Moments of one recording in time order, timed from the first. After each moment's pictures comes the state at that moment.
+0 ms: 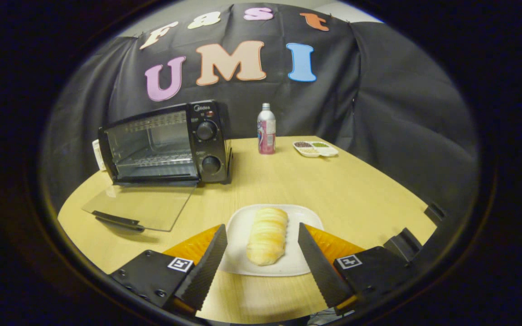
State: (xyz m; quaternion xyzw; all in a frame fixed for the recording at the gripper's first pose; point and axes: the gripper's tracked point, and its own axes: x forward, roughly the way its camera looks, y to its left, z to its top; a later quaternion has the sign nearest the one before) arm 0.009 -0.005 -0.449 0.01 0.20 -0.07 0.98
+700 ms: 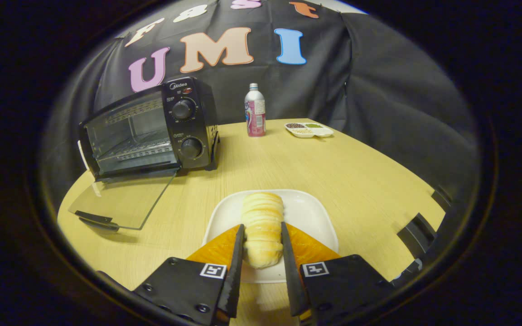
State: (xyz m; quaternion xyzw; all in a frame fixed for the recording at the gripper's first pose) arm 0.023 -0.015 -0.475 0.02 0.23 -0.10 0.97
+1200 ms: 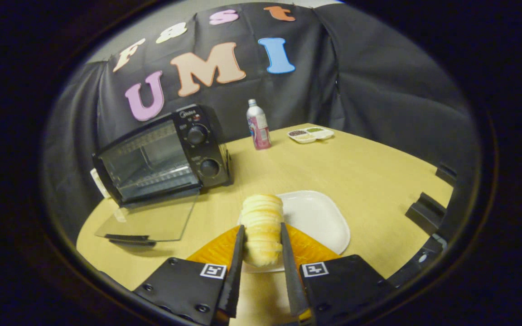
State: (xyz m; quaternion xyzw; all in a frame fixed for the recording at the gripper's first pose) arm -0.001 0.030 -0.439 0.14 0.17 -0.07 0.97
